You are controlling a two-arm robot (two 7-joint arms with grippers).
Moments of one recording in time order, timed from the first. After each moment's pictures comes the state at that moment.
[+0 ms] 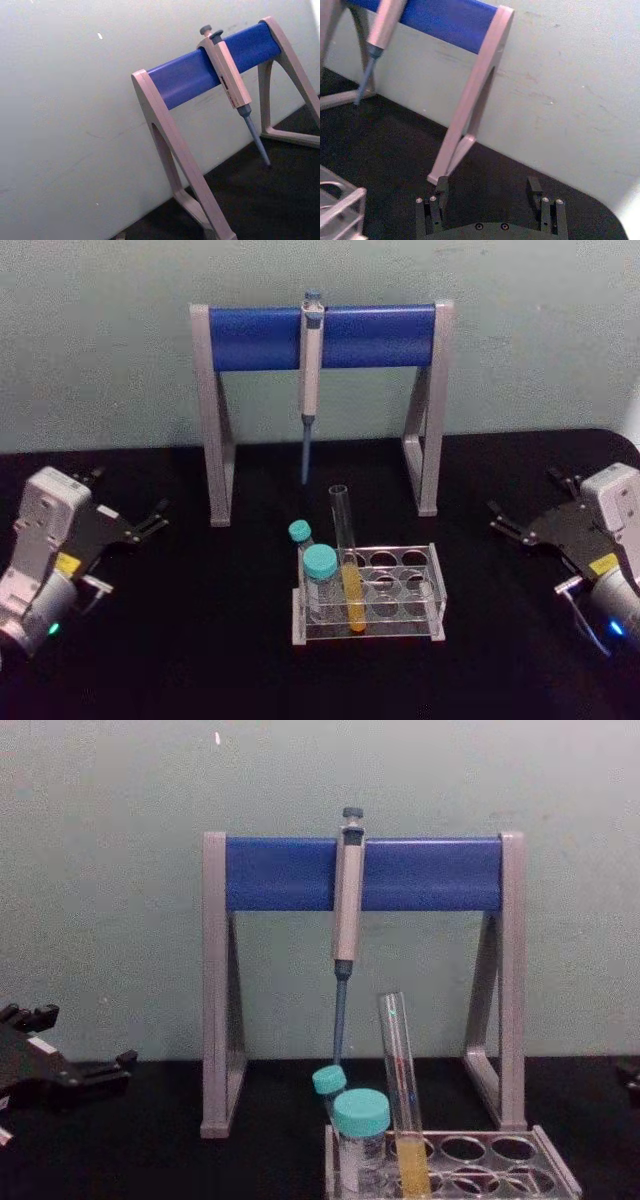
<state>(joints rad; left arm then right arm) -0.20 0.60 0.45 -1.41 -0.25 -0.12 0.03 0.15 0.61 -0.42 -1.46 0.26 -0.12 -0.01</state>
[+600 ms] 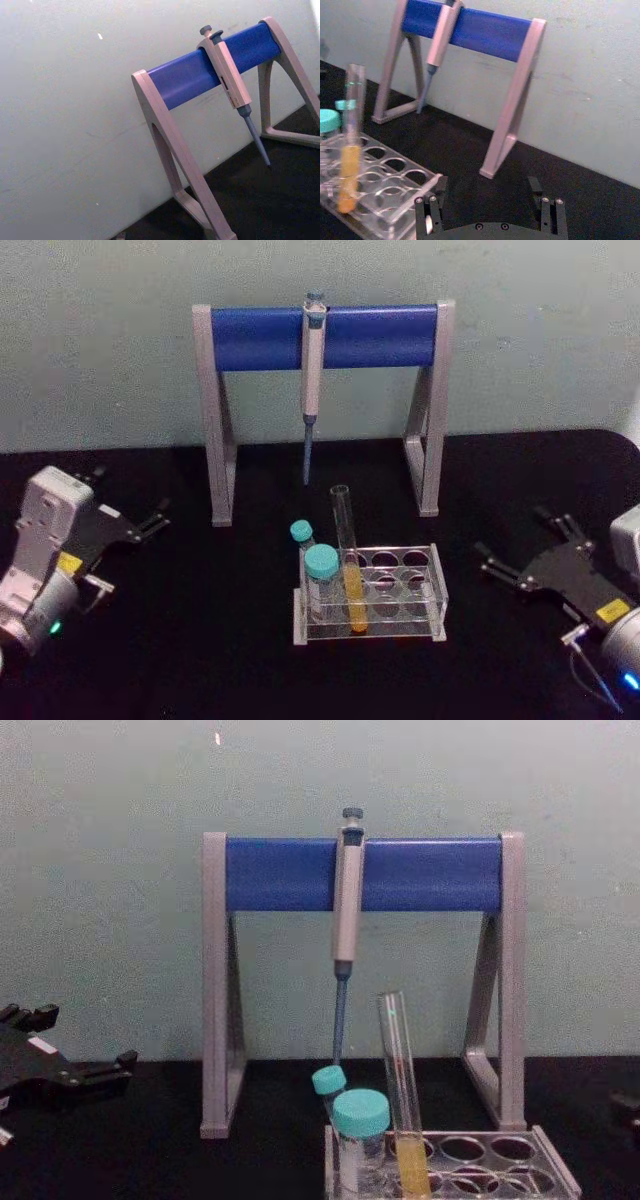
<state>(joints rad) -0.20 0.60 0.45 -1.41 -0.25 -0.12 0.03 -0.04 0.66 -0.35 -1.65 0.37 -0.12 0.10</state>
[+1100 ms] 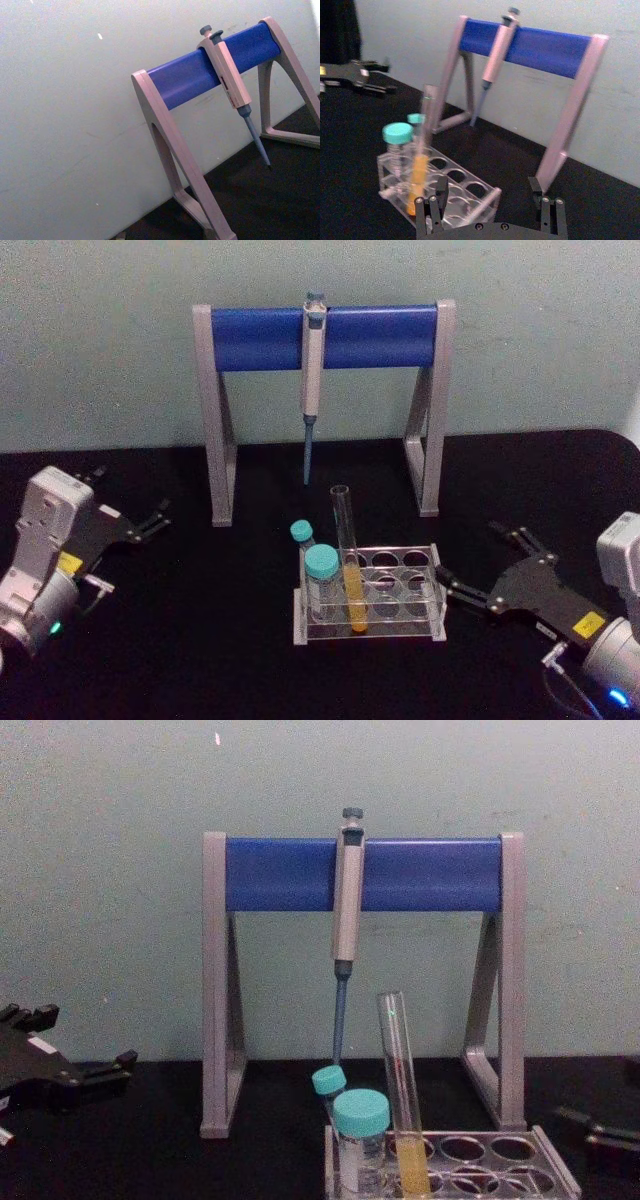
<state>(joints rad) -0.20 0.60 0.45 -1.41 -0.25 -0.12 0.03 -0.05 0.65 -0.35 -1.69 0.41 -0.13 0.26</state>
